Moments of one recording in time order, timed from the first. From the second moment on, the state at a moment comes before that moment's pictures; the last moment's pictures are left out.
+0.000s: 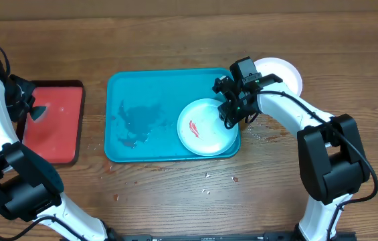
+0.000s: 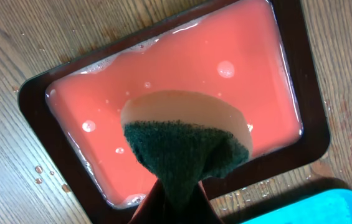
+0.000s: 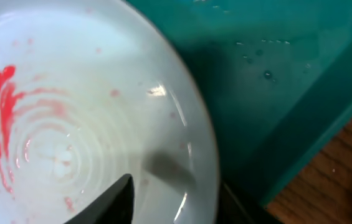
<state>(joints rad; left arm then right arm) 0.52 1.96 1.84 -1.25 -0.08 -0.67 0.36 1.99 1.34 -0.68 -0.22 -0.26</state>
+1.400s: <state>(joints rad) 0.30 1.96 1.84 -1.20 0.09 -0.40 0.47 2.02 1.34 -0.66 -0.11 0.20</state>
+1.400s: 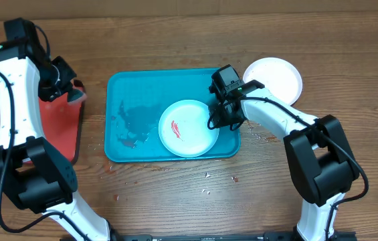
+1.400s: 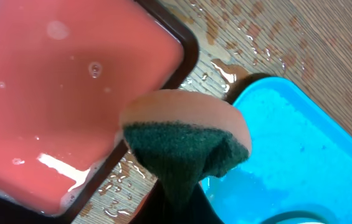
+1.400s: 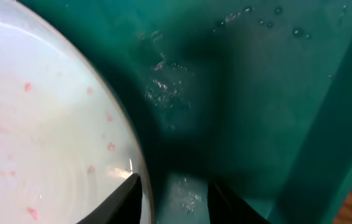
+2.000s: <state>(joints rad) 0.04 1.96 1.80 -1.19 0.14 -0.36 0.52 2.04 1.34 -0.50 -0.17 0.47</state>
